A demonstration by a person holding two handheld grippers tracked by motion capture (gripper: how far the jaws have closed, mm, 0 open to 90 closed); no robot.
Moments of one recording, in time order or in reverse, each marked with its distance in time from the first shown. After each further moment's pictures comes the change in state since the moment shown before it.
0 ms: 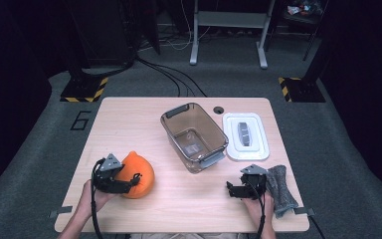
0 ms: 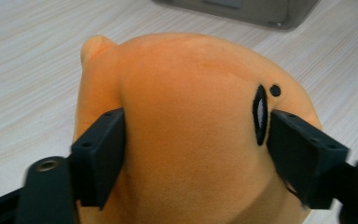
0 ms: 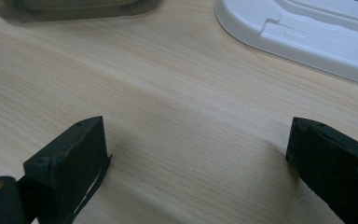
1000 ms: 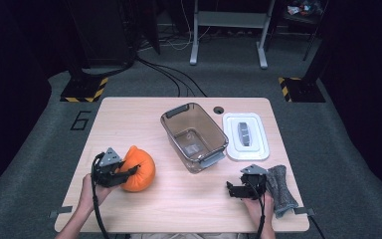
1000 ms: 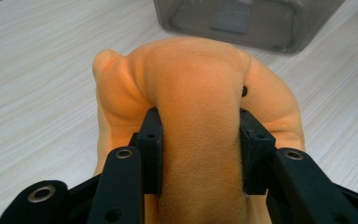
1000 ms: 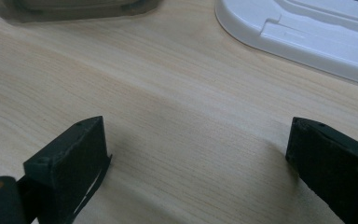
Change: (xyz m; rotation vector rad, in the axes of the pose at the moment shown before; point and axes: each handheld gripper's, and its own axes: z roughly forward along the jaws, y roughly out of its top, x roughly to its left) left arm 0.004 0.020 -0.008 -0.044 0.027 0.033; right arm 0.000 0.000 0.000 0.000 0.002 0.002
